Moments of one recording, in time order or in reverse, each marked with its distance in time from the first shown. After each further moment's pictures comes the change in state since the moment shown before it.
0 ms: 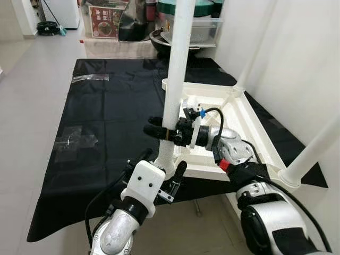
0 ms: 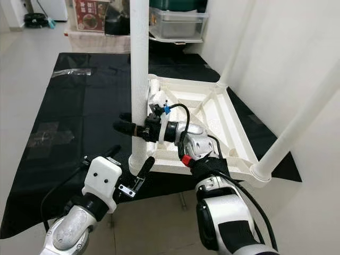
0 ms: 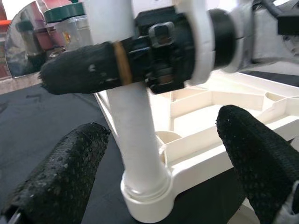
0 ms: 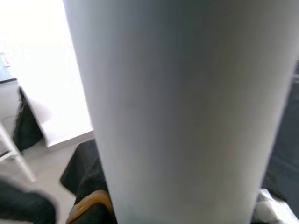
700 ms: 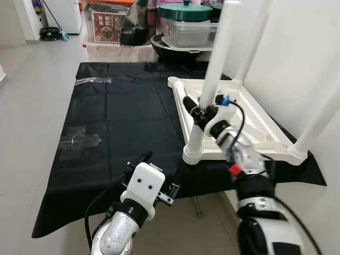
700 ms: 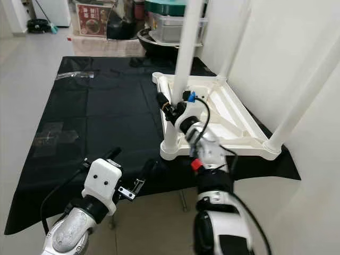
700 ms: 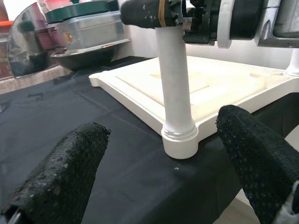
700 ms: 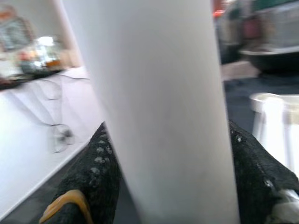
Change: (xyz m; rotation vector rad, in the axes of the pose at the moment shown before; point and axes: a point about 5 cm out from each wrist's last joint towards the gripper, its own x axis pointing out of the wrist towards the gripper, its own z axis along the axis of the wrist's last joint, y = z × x) left arm -0.002 -0.001 -0.002 -0.005 0.012 0.001; right arm -0.054 -0.028 0.014 0.120 -0.215 -0.519
